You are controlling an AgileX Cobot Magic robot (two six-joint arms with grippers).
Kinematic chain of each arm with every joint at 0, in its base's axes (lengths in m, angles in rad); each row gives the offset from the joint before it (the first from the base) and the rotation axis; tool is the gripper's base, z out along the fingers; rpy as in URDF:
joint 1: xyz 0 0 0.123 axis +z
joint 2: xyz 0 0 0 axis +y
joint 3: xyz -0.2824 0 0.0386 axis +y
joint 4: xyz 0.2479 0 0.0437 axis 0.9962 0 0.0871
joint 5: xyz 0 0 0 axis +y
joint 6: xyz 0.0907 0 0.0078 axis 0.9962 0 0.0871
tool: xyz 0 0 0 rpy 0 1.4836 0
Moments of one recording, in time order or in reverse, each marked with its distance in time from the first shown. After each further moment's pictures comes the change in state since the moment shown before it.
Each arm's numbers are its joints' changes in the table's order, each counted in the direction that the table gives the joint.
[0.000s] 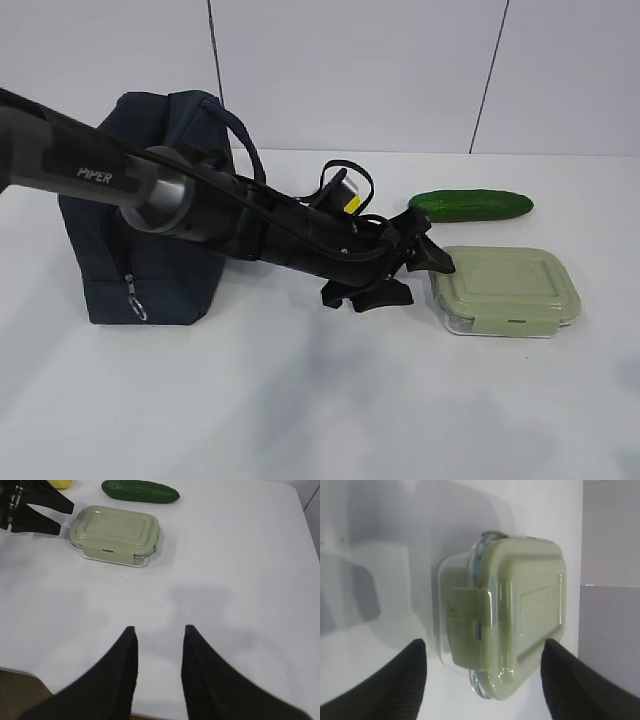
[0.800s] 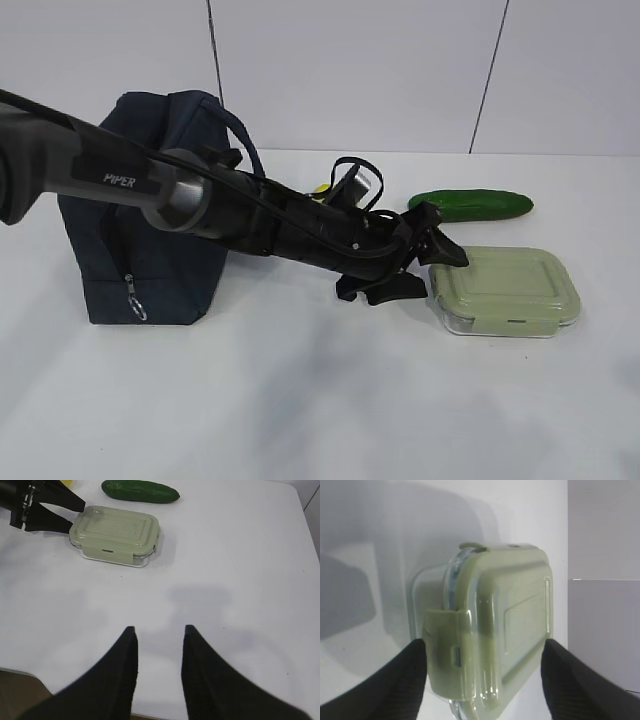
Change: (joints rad) left arm 0.000 0.059 -0.091 0.002 0.046 0.000; right arm 0.000 0.000 0.000 0.000 -0.002 0.000
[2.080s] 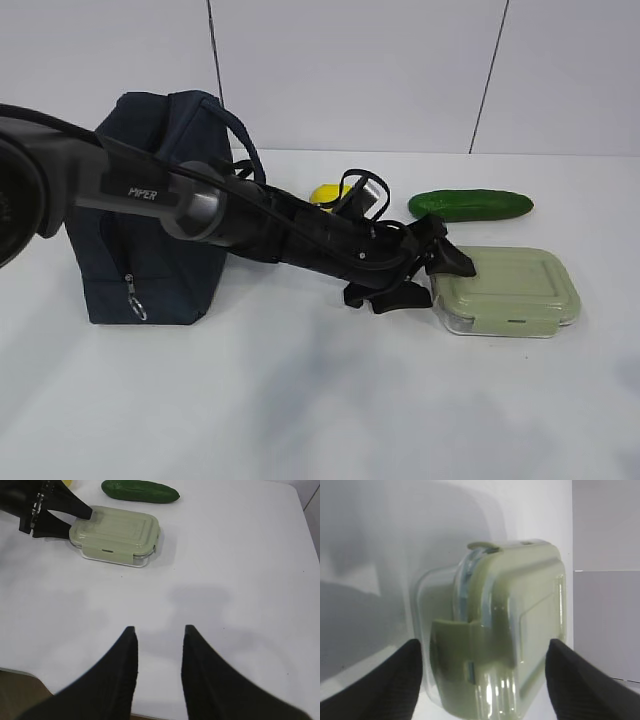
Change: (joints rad) left arm 0.000 0.064 -0.062 0.027 0.028 0.000; right arm 0.000 0.000 0.000 0.000 0.000 0.000
